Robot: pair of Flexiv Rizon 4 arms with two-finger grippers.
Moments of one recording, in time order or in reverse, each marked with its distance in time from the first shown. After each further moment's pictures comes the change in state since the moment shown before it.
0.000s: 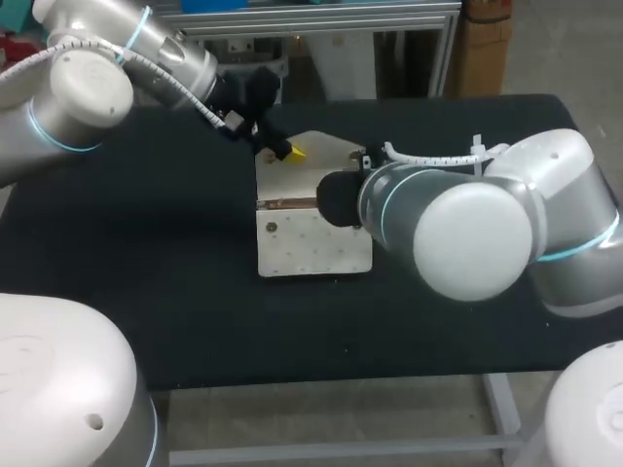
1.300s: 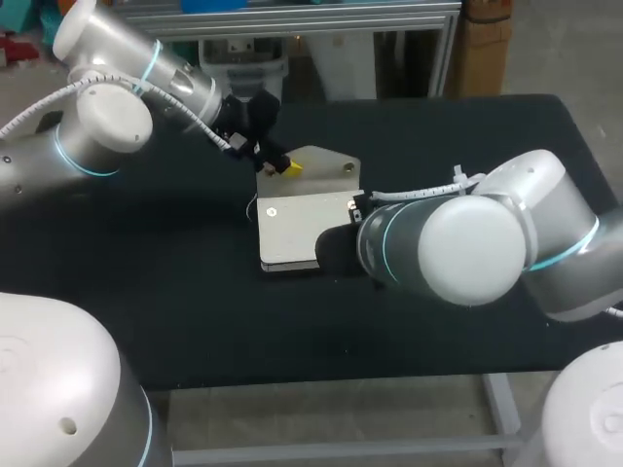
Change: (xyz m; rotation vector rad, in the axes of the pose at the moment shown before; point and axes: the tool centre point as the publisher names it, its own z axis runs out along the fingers) left arm -0.048 0.045 0.039 -0.006 -0.061 0.025; right arm 0.095 0.015 0.032 -0.076 0.188 -0.110
